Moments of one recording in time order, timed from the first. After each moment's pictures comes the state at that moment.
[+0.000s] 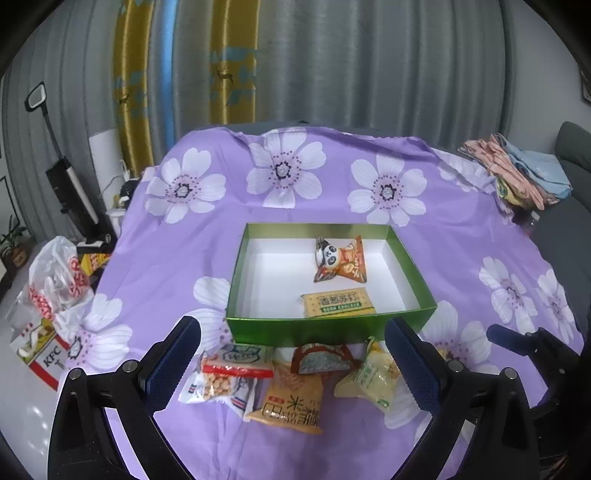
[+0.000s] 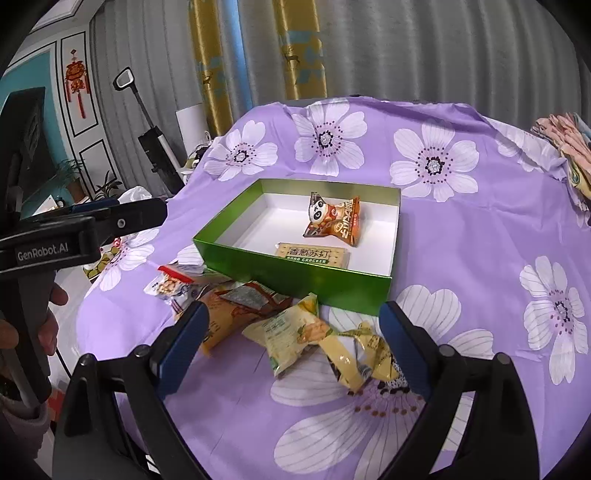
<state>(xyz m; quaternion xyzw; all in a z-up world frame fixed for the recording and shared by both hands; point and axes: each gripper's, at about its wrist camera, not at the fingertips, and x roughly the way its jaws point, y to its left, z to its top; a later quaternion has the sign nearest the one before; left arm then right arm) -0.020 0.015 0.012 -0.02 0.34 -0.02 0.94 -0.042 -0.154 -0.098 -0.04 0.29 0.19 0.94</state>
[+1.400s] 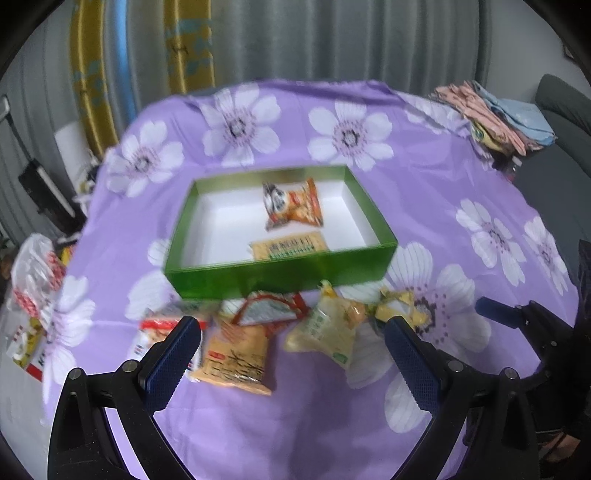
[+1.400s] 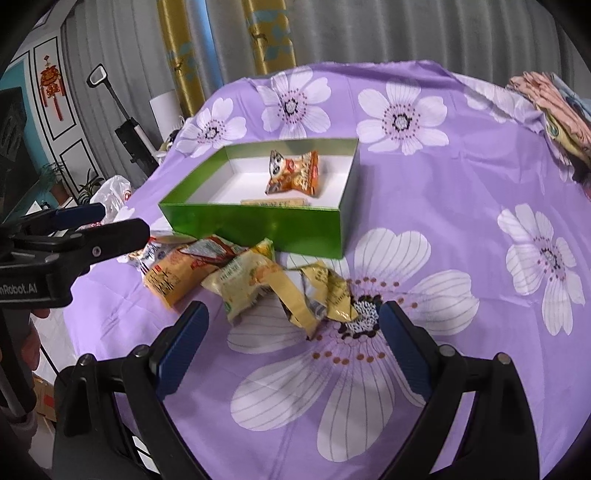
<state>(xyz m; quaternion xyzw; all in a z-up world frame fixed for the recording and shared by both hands) -0.028 -0.046 -0.029 0.01 0.42 -0.06 0.91 -0.045 -0.200 -0.141 -0.01 0.34 0.16 0.93</state>
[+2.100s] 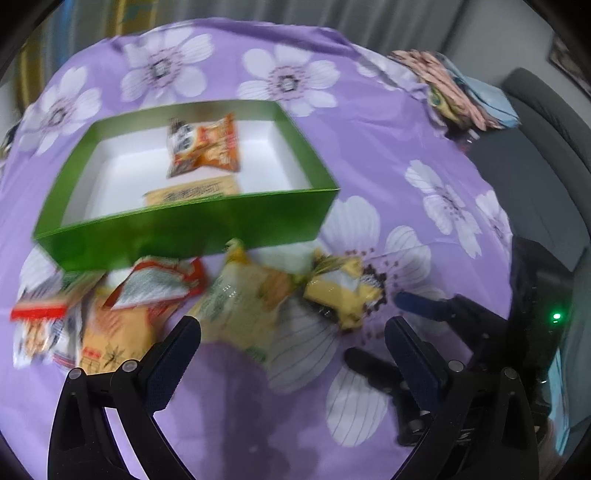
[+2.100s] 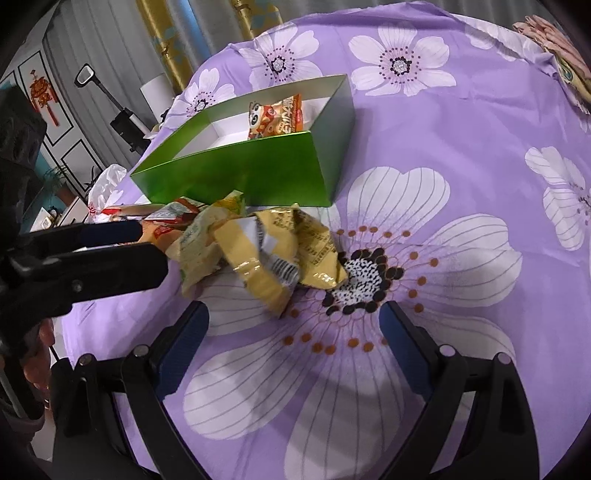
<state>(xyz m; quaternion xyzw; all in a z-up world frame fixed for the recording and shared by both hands) 0.007 -0.085 -0.082 -0.04 0.48 -0.20 0.85 -0.011 -0.219 -0.197 0.03 0.39 0.18 0.90</state>
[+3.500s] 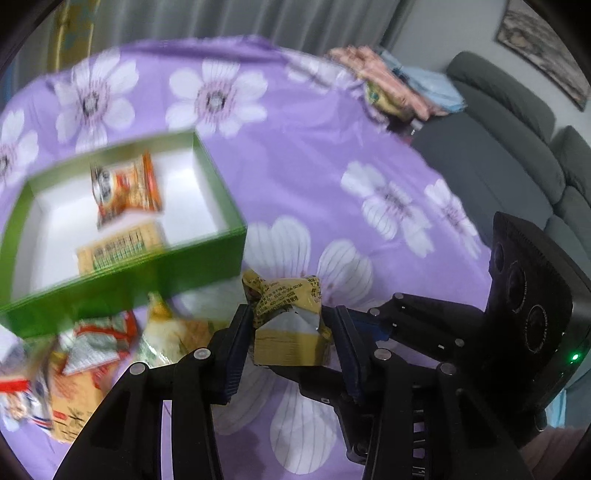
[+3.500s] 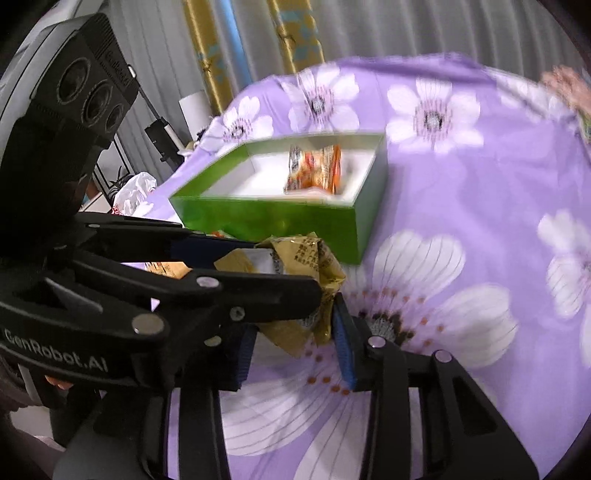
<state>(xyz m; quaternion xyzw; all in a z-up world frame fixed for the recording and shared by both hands) 0.015 -0.119 -0.050 -0.02 0.44 -0.30 0.85 -0.021 -0.206 -0.142 -0.02 0.30 0.23 0.92</state>
